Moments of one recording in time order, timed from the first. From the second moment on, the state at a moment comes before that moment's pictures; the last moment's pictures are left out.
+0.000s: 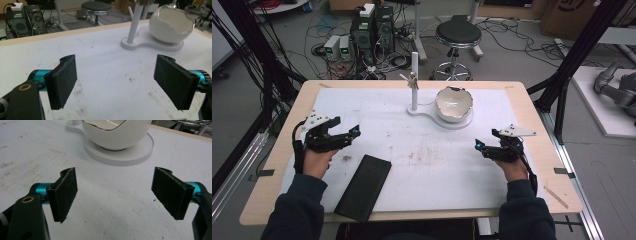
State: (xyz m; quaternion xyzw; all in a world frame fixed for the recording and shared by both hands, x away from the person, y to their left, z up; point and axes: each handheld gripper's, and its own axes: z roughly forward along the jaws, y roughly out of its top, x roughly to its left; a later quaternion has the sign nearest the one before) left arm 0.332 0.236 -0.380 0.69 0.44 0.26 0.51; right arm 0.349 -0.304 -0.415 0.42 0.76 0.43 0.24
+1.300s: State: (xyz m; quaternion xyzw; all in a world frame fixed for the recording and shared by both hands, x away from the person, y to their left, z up) left arm 0.321 0.172 -0.444 0.78 0.45 0.06 0.42; right arm 0.342 -0.296 -0.413 0.40 0.77 0.43 0.24
